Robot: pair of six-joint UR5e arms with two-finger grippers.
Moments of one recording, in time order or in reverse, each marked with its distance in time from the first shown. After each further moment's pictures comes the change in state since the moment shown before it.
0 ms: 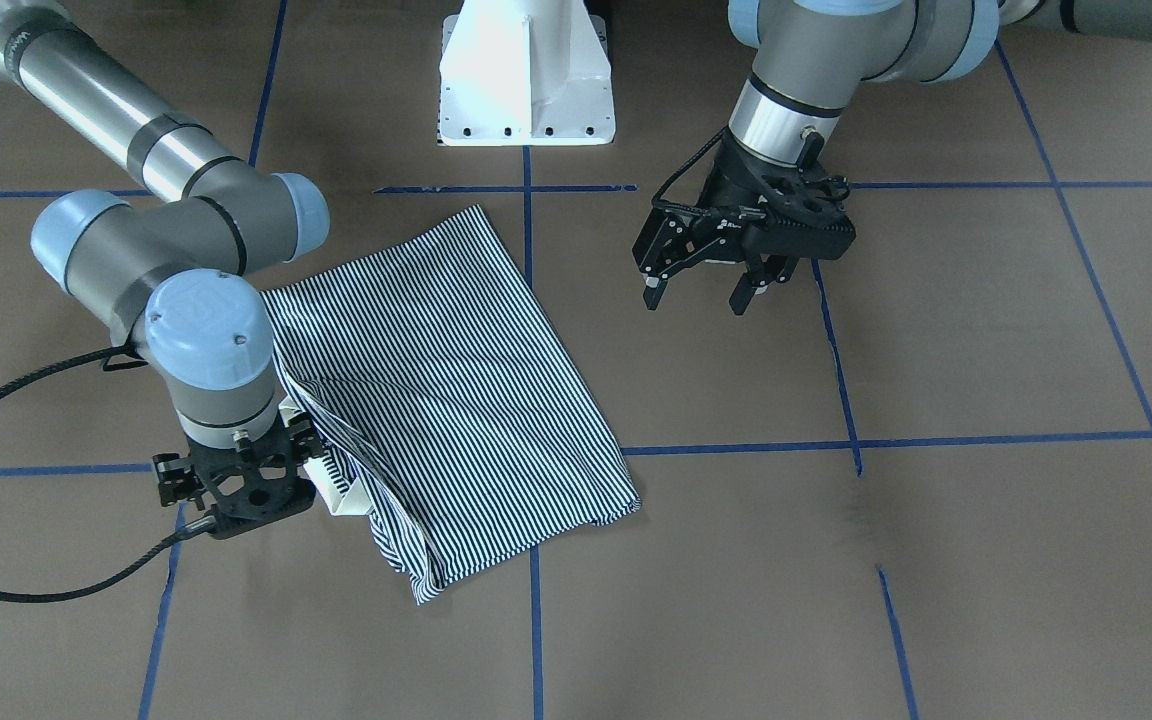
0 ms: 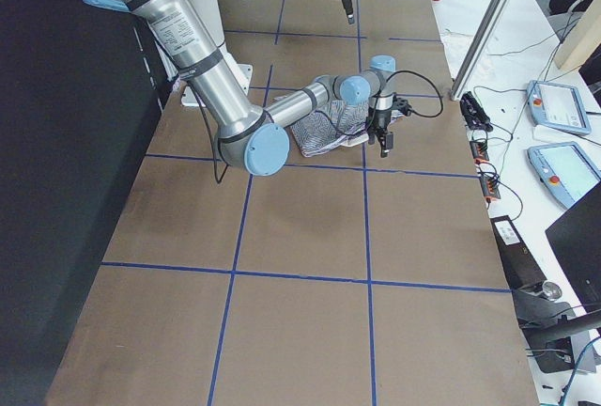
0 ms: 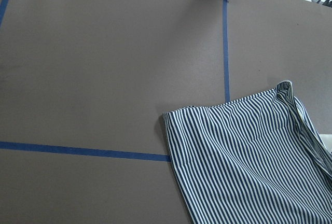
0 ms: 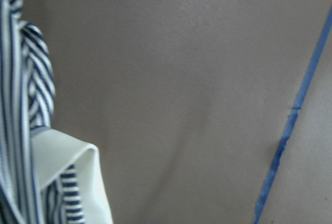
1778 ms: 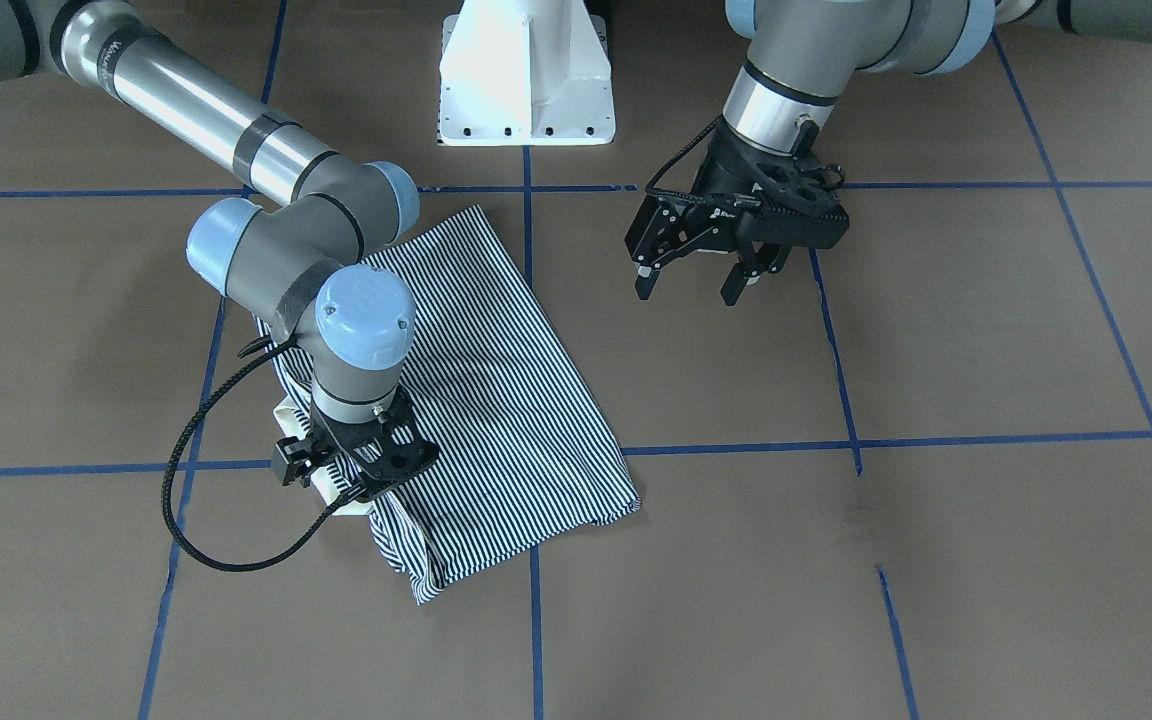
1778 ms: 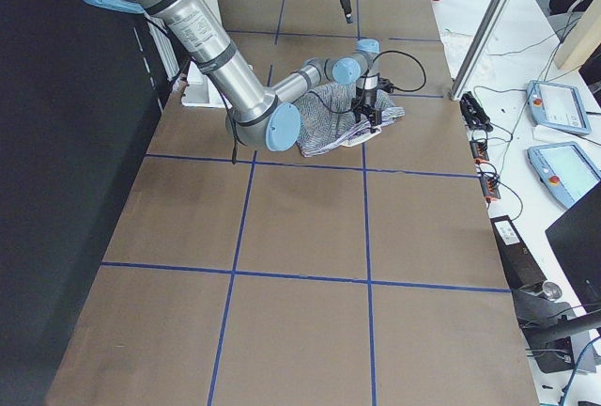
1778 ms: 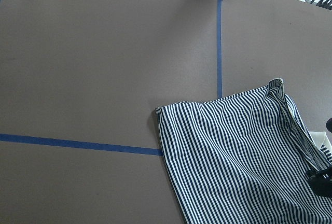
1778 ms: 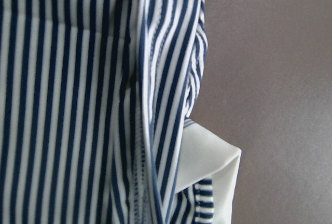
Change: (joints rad) left arm 0.010 -0.002 -0.016 -0.001 -0.002 -0.027; right arm -0.104 0.055 -0.108 -0.001 -0.080 -0.080
